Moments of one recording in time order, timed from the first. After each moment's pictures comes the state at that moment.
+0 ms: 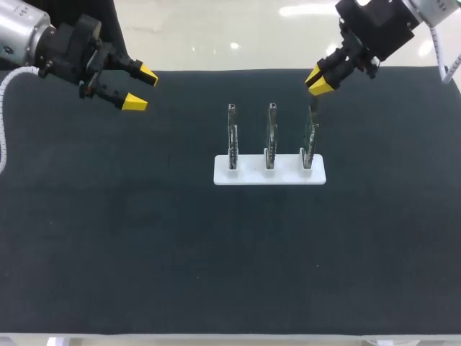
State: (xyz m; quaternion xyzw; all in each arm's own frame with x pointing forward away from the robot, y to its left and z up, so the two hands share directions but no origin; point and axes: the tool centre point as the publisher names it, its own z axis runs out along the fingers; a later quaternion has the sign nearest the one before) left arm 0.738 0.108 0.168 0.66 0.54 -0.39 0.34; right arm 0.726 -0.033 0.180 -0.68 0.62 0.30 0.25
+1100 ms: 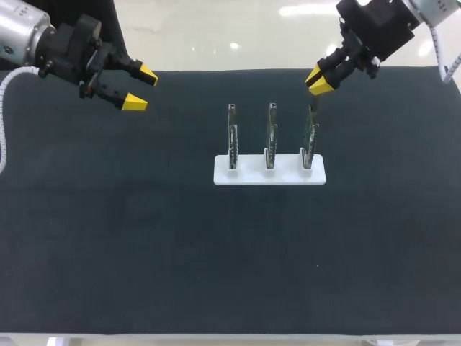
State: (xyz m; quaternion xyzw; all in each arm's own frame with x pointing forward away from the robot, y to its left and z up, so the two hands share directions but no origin) left arm 0.738 0.108 0.168 0.66 0.54 -0.39 0.34; right arm 0.729 -0.034 0.179 -0.69 0.61 0.30 0.25
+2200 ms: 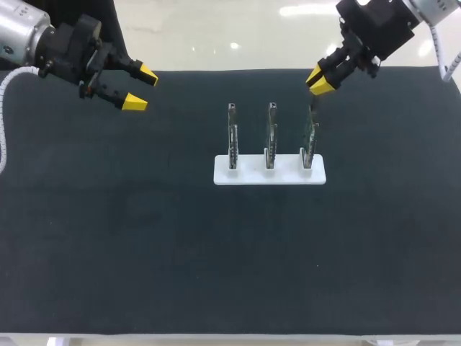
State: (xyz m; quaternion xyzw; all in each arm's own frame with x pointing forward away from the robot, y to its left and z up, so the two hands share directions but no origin) left arm 0.738 0.108 0.168 0.66 0.54 -0.39 0.34; right arm 0.730 -0.035 0.178 -0.69 0.61 0.29 0.25
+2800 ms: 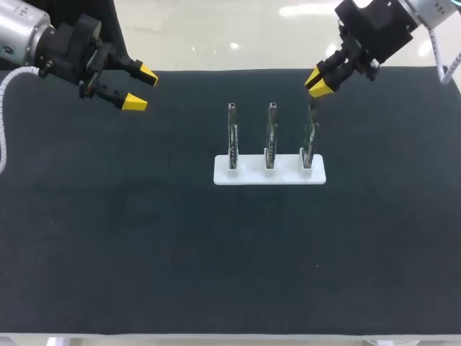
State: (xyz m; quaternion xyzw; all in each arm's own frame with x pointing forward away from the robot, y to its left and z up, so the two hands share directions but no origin) left arm 0.738 0.108 0.168 0.66 0.54 -0.39 0.34; right arm 0.729 -0.034 0.171 -0.69 0.61 0.30 0.25
